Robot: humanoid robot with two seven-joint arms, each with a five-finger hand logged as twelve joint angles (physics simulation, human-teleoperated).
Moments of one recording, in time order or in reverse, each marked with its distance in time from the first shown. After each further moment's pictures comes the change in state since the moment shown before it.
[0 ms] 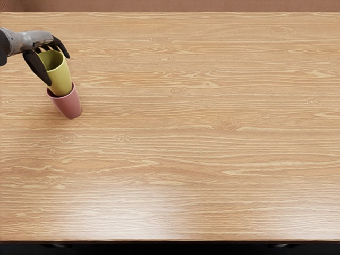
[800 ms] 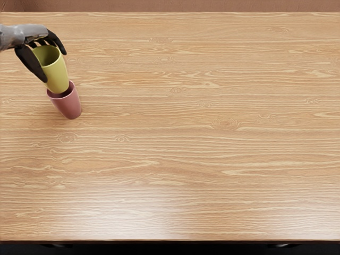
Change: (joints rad) left arm -0.079 0.088 0.011 -0.129 -0.001 -0.006 0.022; right arm 0.000 0.000 0.000 0.000 0.000 0.000 0.000
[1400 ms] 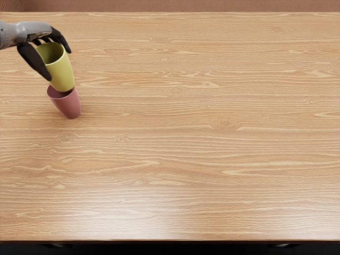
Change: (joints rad) left arm -0.028 0.028 -0.016 -0.063 -0.006 -0.003 0.013; right arm 0.000 0.000 0.000 0.000 0.000 0.000 0.000
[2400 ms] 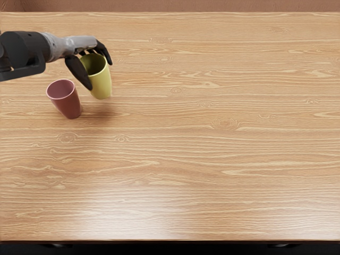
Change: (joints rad) left arm 0.100 -0.167 -0.092 0.009 0.017 0.058 0.001; right arm 0.000 0.000 0.000 0.000 0.000 0.000 0.000
